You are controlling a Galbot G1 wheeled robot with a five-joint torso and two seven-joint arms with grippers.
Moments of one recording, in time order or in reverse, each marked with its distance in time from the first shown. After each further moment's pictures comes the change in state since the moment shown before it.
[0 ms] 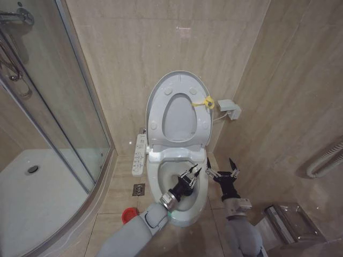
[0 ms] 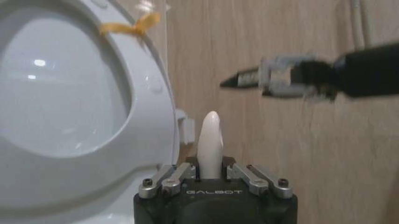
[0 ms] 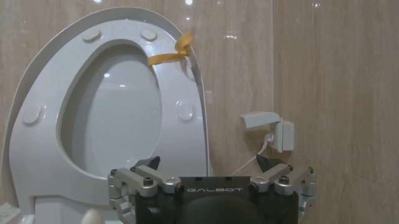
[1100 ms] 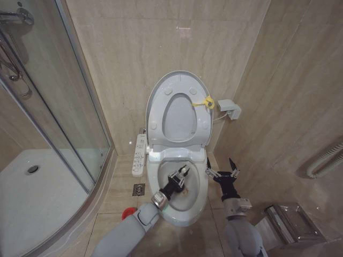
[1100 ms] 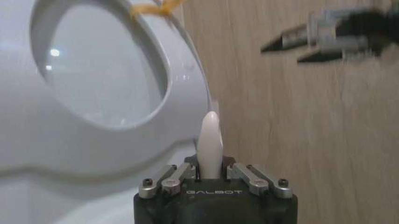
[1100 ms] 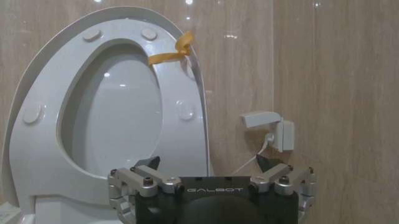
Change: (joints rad) left arm -0.007 0.014 -0.064 0.073 0.024 -0.038 0.009; right arm 0.000 0.000 0.000 0.000 0.000 0.000 0.000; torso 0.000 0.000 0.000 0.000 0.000
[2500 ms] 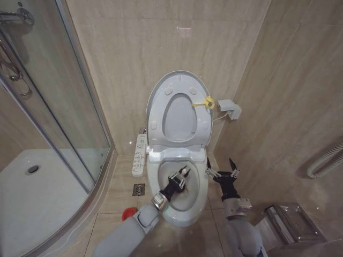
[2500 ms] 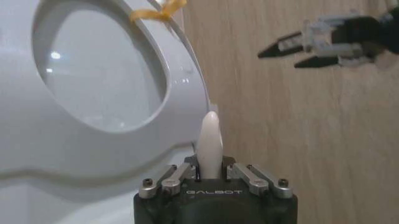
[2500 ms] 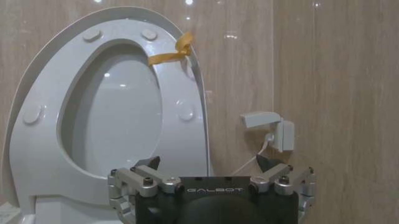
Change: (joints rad) left arm 0.005 0.004 -0.001 -0.010 0.001 -0.011 -0.004; right arm 0.000 0.000 0.000 0.000 0.000 0.000 0.000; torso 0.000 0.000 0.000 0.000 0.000
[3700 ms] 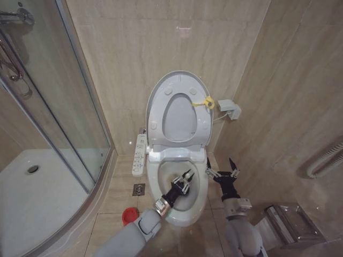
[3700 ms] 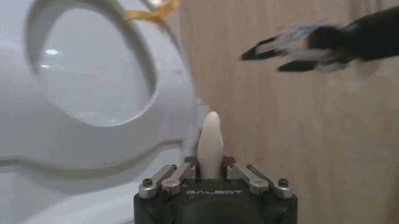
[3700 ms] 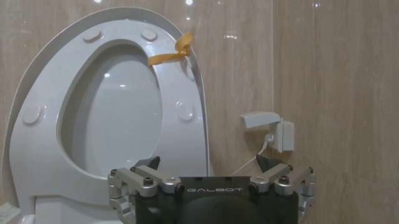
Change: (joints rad) left arm 0.034 0.003 0.013 0.012 -0.010 -0.021 0.008; right arm 0.000 0.000 0.000 0.000 0.000 0.000 0.000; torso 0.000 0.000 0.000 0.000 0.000
